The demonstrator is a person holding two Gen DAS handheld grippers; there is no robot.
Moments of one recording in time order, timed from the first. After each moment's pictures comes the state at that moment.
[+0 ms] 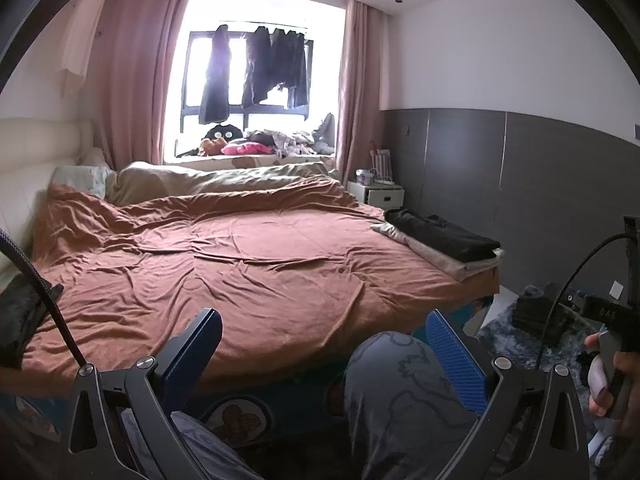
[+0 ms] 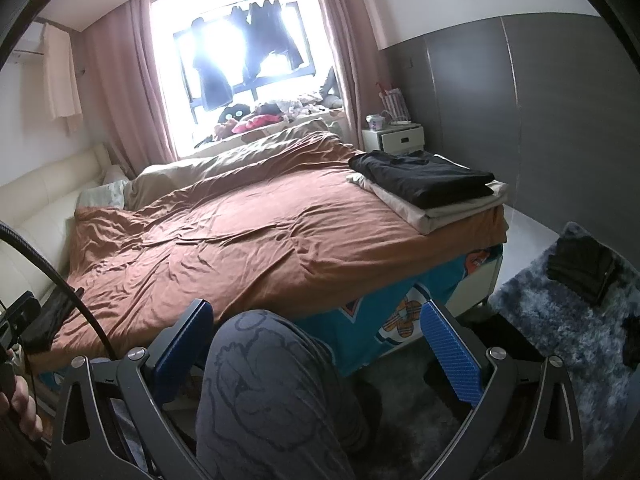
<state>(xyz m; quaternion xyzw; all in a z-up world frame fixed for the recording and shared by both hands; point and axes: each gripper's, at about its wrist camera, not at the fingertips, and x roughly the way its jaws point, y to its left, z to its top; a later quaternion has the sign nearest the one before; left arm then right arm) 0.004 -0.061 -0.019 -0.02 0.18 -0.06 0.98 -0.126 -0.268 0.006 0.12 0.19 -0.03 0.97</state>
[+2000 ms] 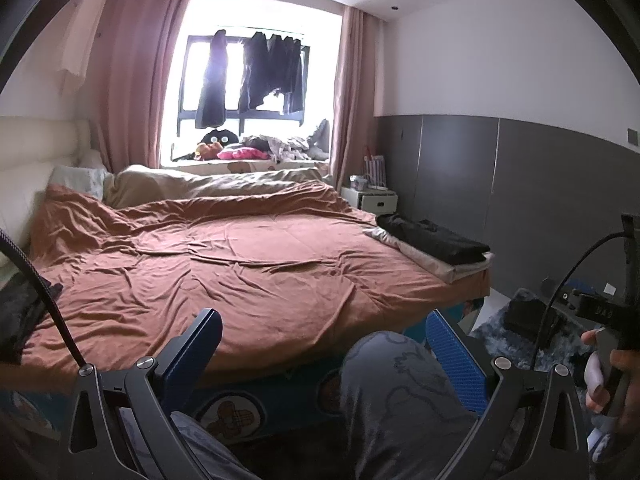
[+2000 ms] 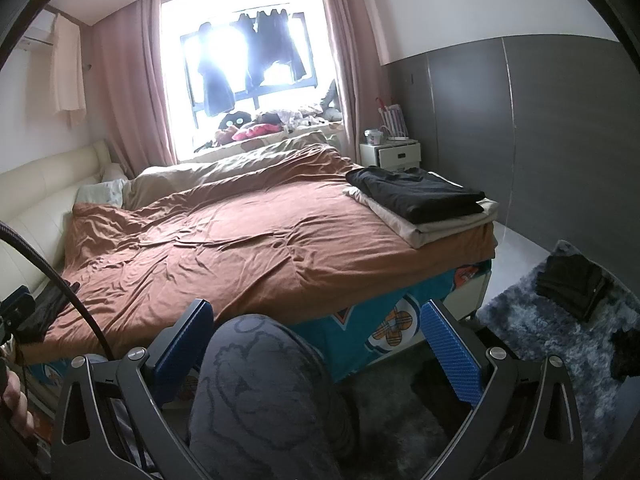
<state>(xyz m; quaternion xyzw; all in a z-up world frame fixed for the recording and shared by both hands) -0.017 -0.065 -0.016 -0.02 0.17 -0.07 0.98 -0.134 -0.283 0.010 0.09 0.17 -0.03 0.98</state>
